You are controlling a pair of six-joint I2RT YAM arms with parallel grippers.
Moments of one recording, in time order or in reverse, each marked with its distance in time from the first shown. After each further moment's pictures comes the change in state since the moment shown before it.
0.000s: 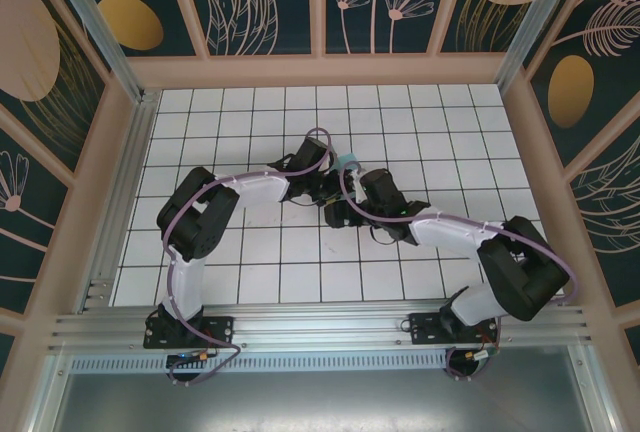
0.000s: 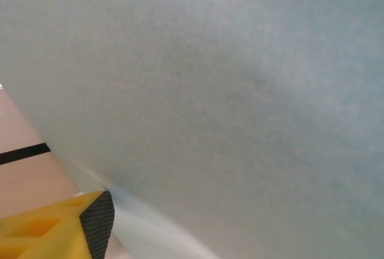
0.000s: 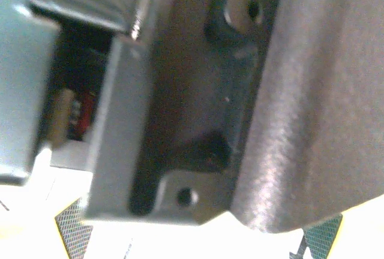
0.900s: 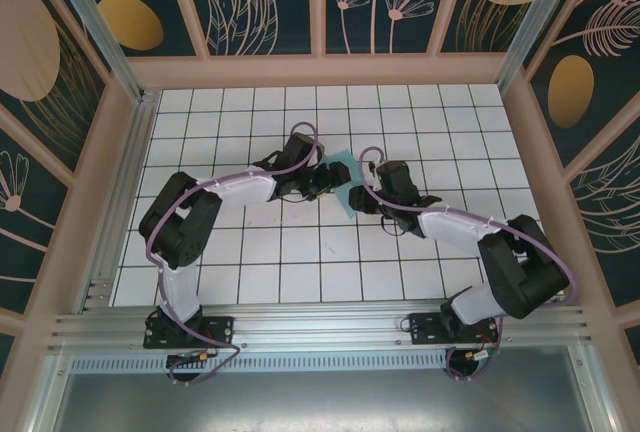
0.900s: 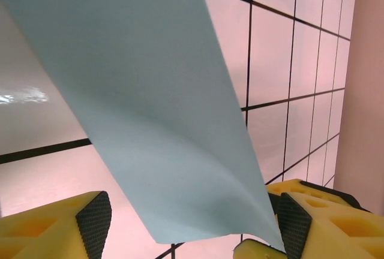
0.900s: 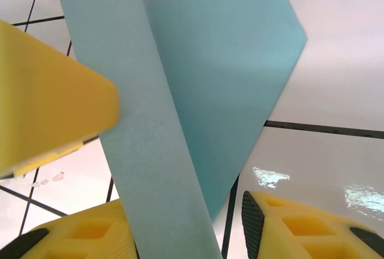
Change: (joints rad) left arm 0.047 -0.116 -0.075 0.007 -0.041 -0.011; right arm -0.143 0.011 -0.007 0.019 0.035 0.090
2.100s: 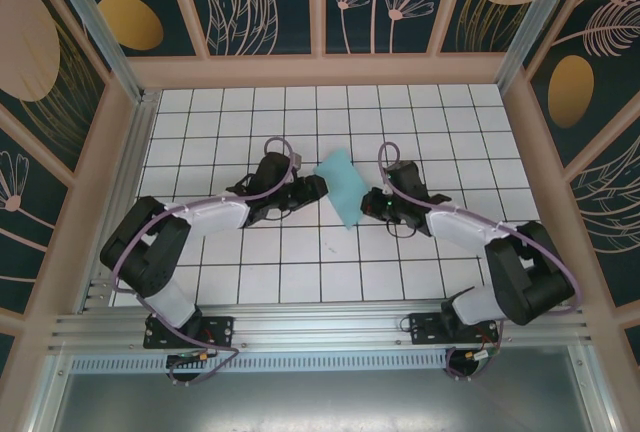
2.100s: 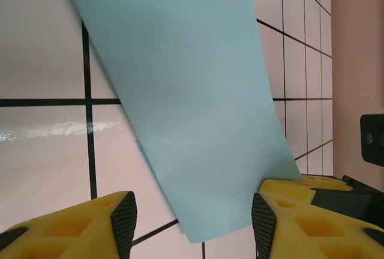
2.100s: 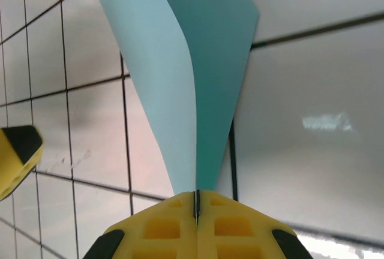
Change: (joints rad) left arm 0.002 -0.257 -0.360 0.228 -0.075 -0.009; right arm -0.037 -0.072 -0.012 -0.167 -0.140 0.256
